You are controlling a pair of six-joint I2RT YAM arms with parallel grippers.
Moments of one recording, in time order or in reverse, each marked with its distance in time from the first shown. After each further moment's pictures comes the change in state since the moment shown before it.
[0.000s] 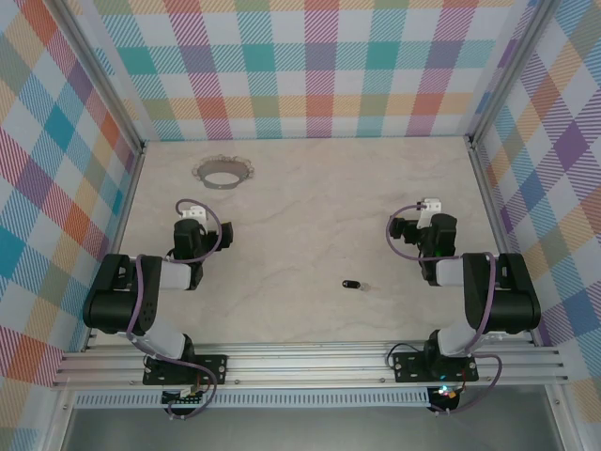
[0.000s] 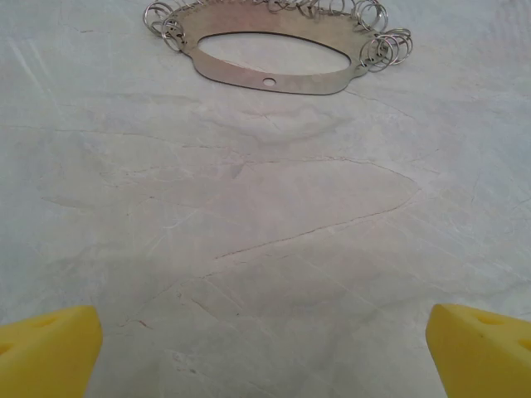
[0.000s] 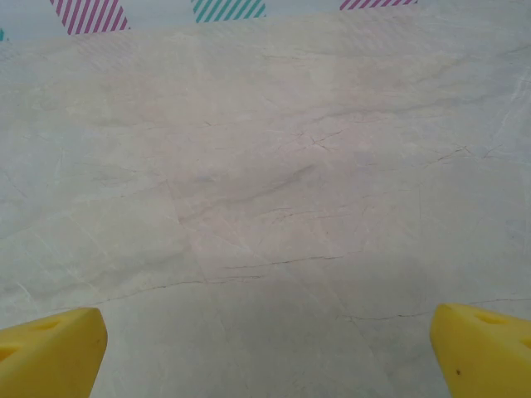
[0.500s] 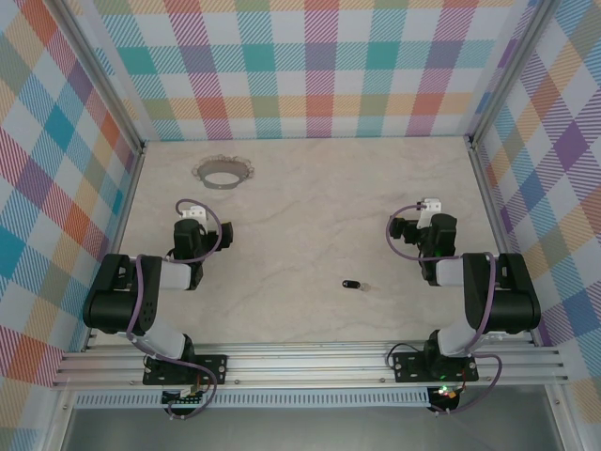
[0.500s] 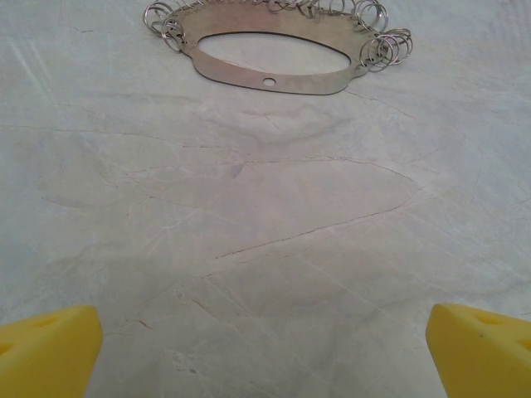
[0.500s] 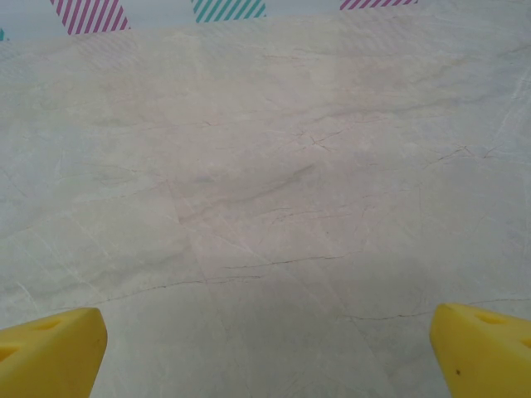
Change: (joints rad) left arm 0.000 0.000 0.000 0.000 0.000 0.000; right arm 0.000 0.000 0.000 0.000 0.000 0.000
